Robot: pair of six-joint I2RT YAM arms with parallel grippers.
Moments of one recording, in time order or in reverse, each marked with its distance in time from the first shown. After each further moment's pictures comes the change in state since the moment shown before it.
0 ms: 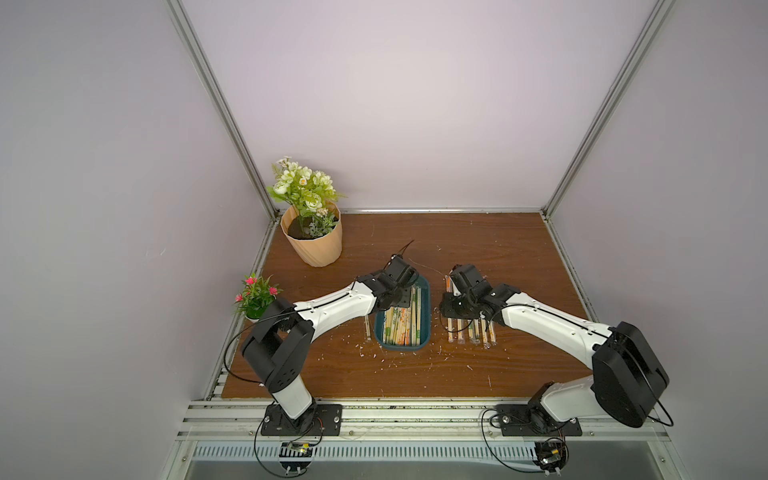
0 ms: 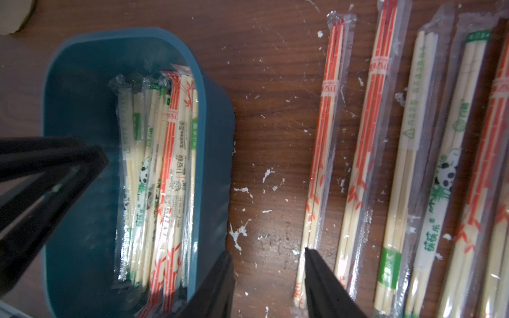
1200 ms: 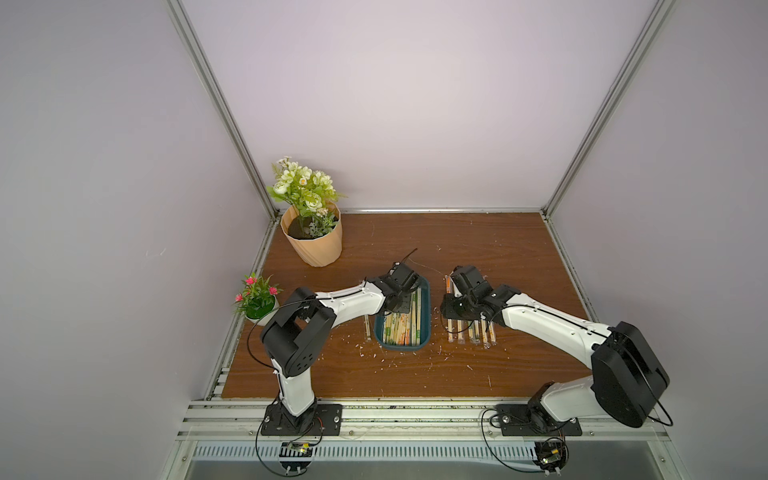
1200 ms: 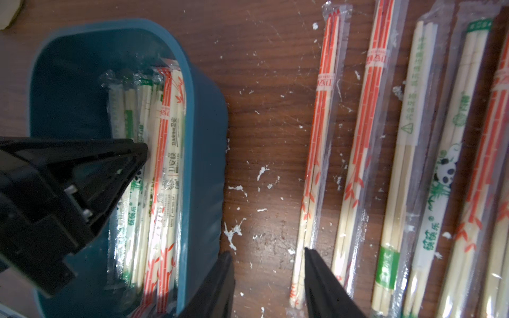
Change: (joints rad) left arm 0.000 0.124 -0.002 0.022 -0.023 0.002; right arm -0.007 0.005 -0.013 0.008 -0.004 -0.002
